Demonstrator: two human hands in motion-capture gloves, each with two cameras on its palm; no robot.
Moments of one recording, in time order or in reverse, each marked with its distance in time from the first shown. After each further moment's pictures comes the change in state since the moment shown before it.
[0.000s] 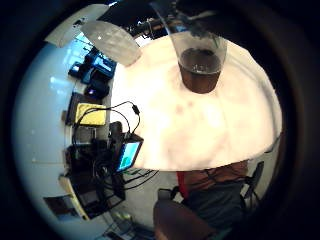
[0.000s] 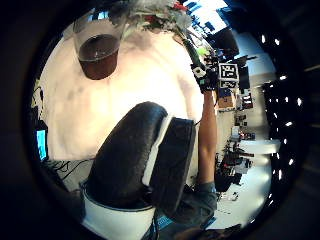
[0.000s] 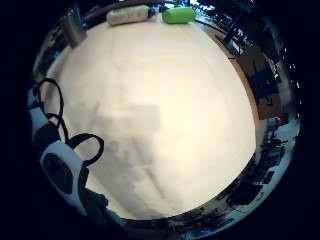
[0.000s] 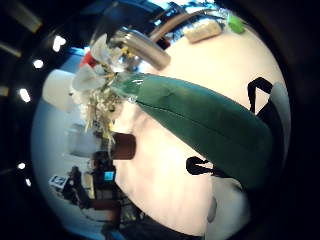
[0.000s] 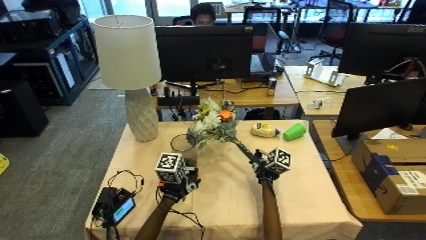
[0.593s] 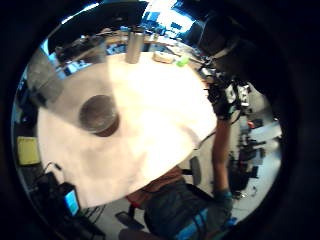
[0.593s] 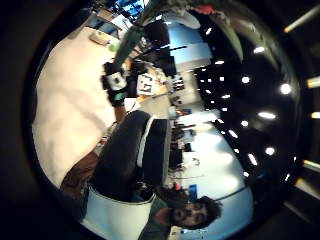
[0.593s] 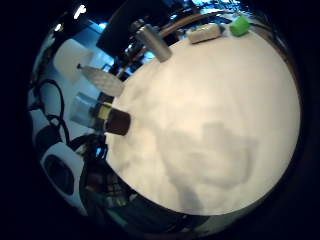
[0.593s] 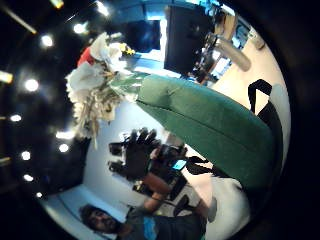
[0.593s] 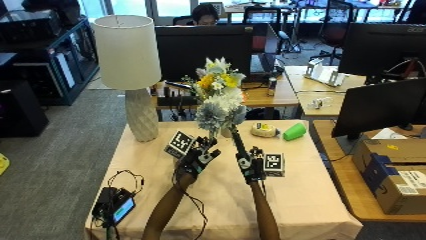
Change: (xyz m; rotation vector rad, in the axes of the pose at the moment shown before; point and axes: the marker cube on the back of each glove) left arm 0.095 -0.072 -0.071 -0.027 0.937 0.323; right arm -0.061 0.001 -0.002 0.113 -0.795 -0.324
